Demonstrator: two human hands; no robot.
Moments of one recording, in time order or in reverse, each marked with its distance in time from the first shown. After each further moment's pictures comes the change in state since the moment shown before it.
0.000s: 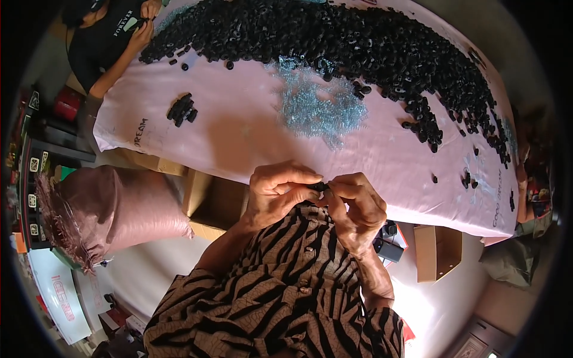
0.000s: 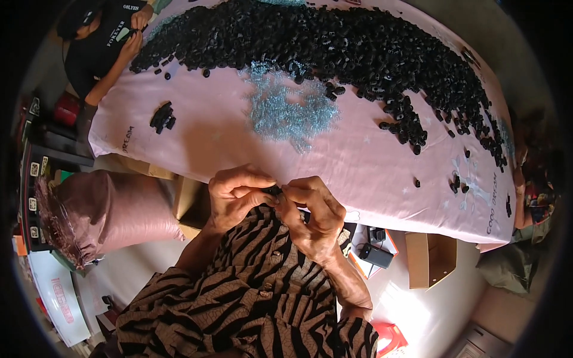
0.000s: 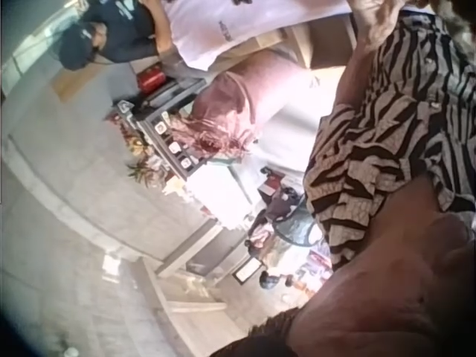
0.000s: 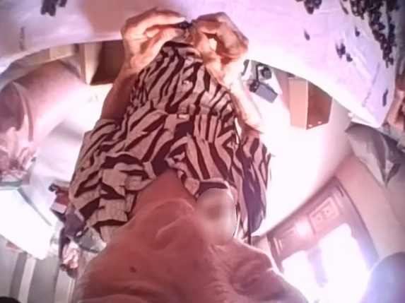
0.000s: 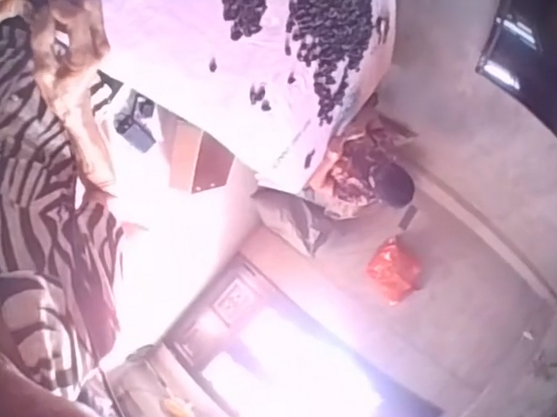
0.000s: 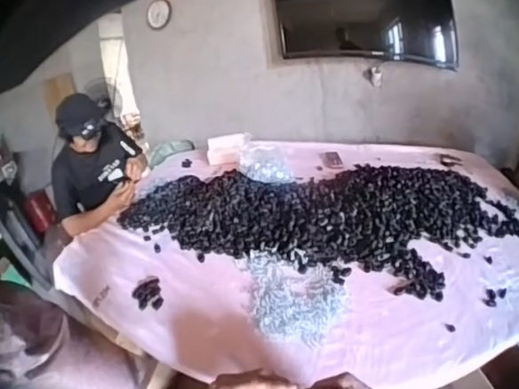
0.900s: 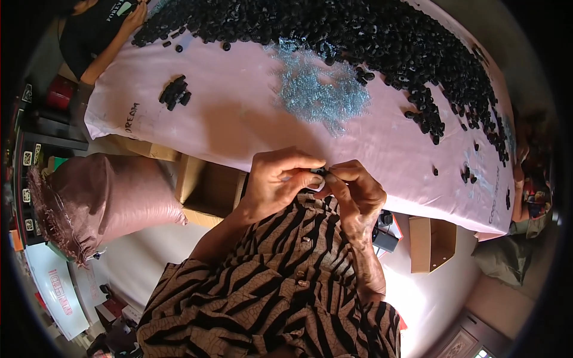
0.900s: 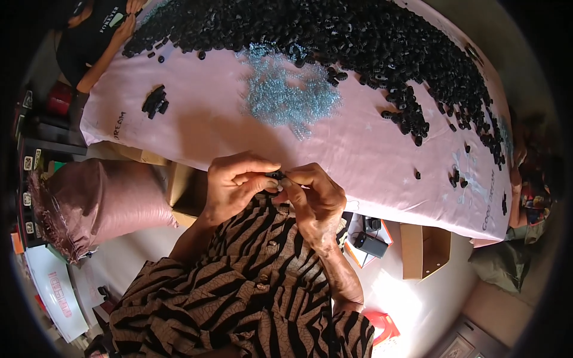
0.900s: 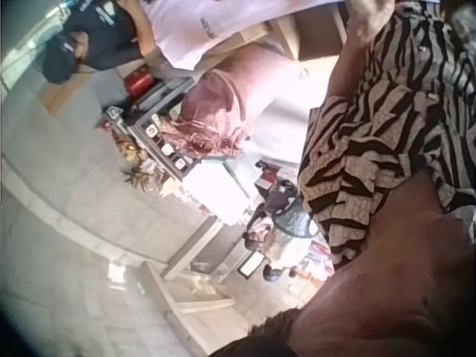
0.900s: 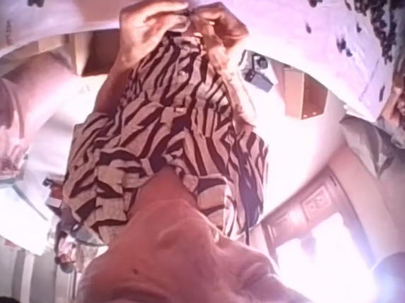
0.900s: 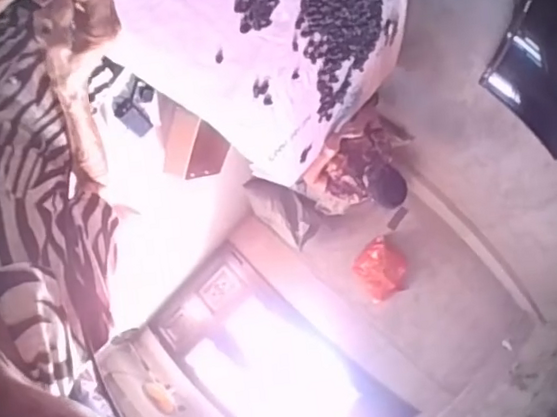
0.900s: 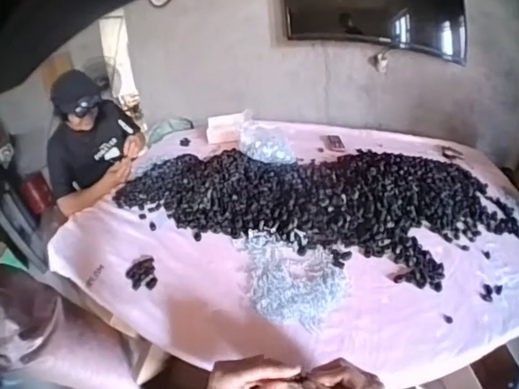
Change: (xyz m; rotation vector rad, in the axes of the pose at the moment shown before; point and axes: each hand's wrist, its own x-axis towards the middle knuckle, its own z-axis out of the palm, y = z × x) left_hand 0.000 -0.005 0.001 0.243 0.015 -0.028; right_hand -0.008 0.015 0.001 0.336 0.022 0.279
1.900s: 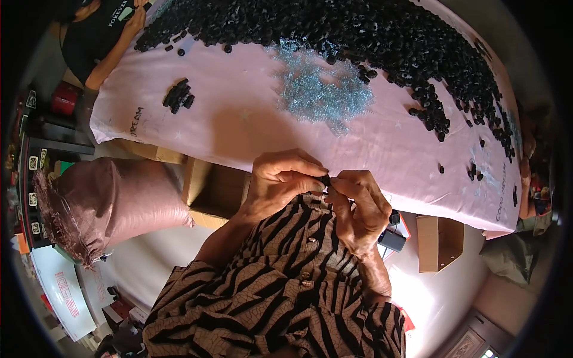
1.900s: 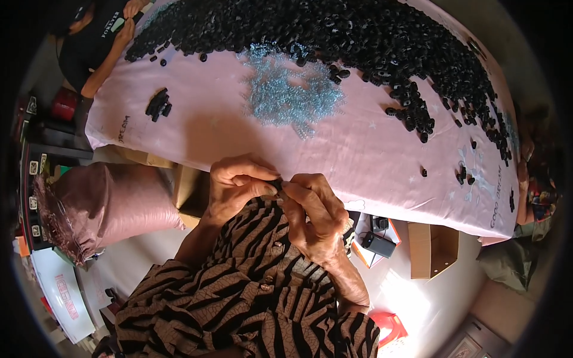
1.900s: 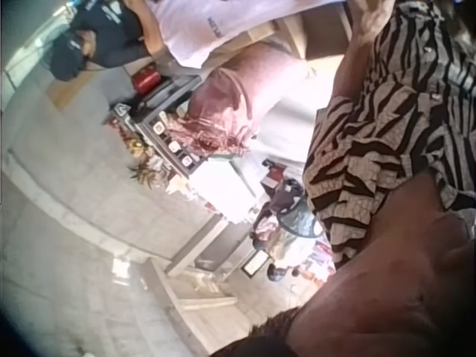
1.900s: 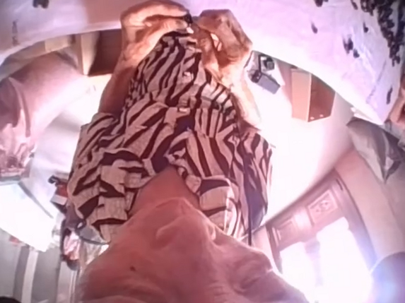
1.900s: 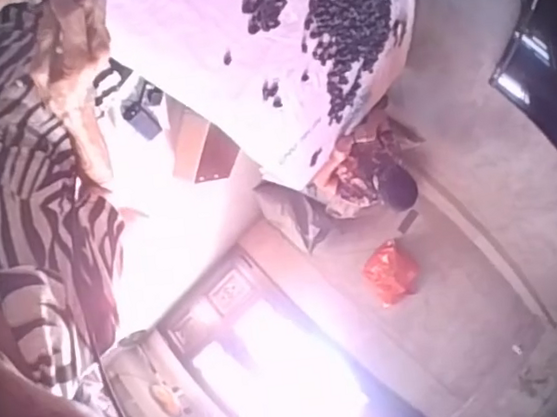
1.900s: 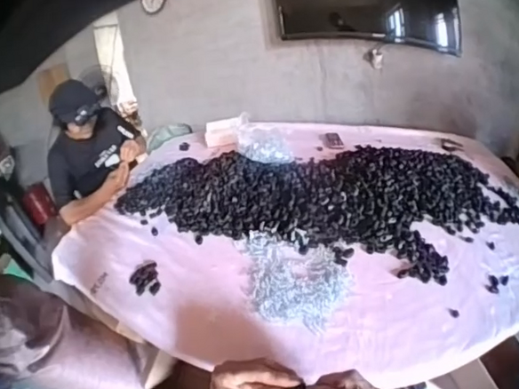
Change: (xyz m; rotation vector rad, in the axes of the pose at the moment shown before) left_hand -0.002 0.002 -0.004 -0.277 -0.030 -0.120; right_hand -0.010 -0.019 0.004 -0.521 -0.064 -0.267
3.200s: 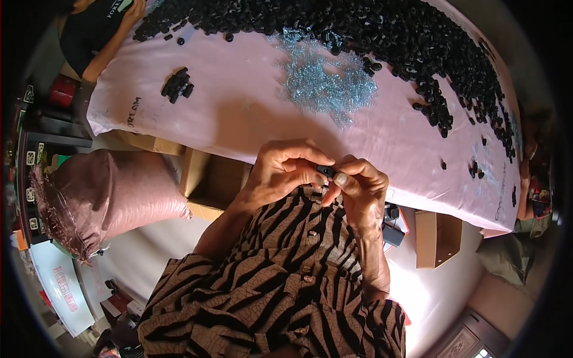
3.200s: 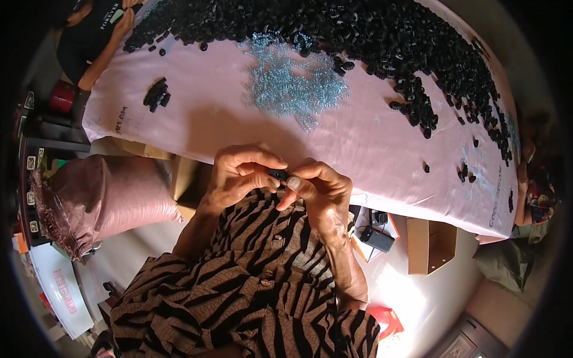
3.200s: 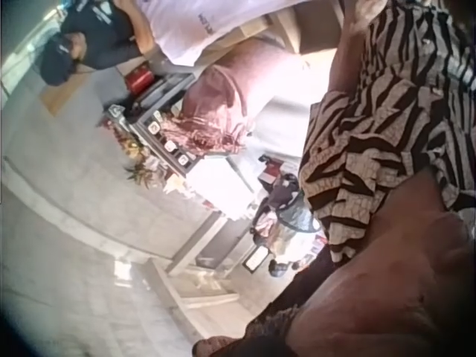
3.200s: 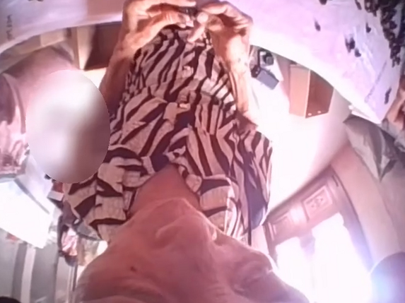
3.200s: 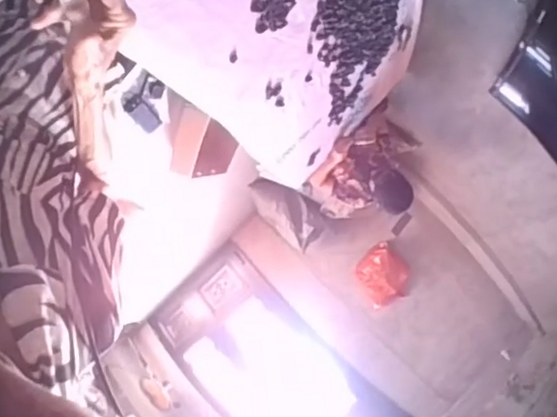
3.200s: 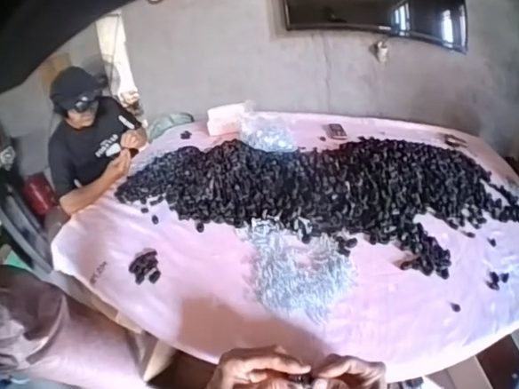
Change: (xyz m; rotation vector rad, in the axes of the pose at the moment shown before) left_hand 0.005 -0.008 -0.010 -0.054 -0.116 -0.028; right_hand 0.002 0.030 0.004 0.855 0.031 0.467
